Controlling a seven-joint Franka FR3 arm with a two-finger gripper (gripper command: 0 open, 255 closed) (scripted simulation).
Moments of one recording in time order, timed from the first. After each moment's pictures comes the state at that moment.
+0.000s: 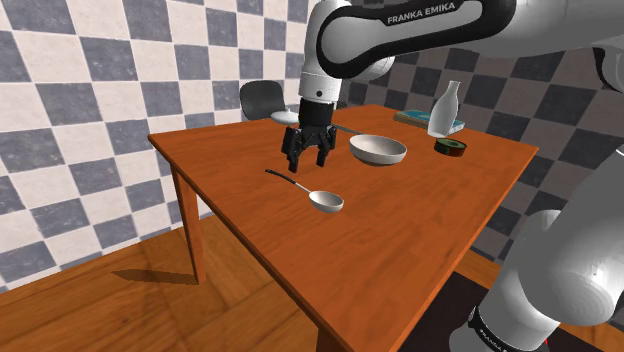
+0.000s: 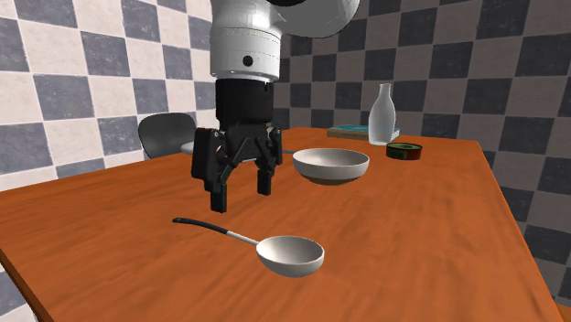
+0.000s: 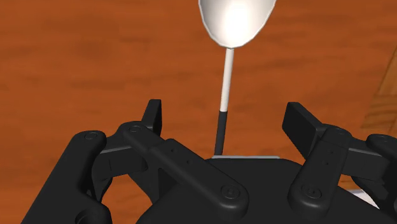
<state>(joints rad) 0.03 -0.18 0.16 -2.05 0.14 1.88 0.25</state>
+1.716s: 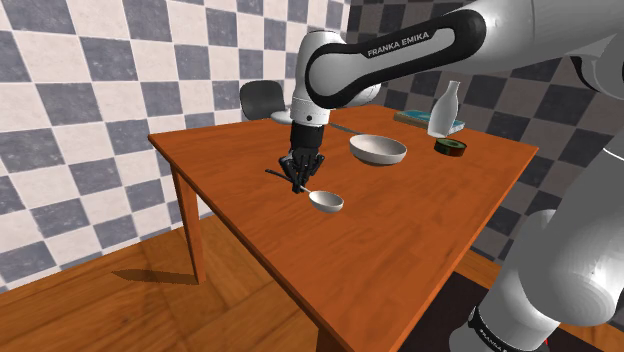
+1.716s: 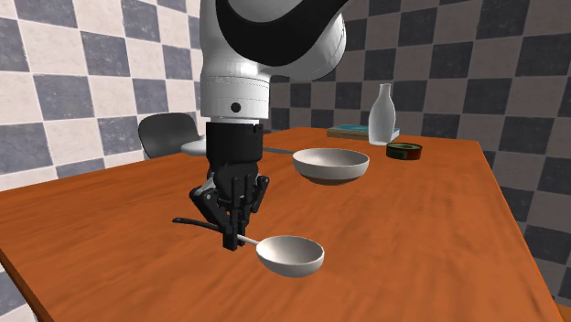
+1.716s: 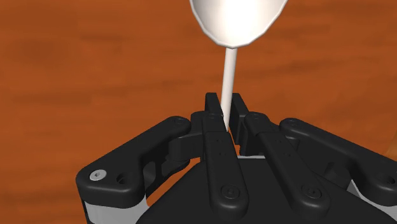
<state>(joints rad) 0.04 -0.11 0.17 -2.11 0.15 2.01 0.26</state>
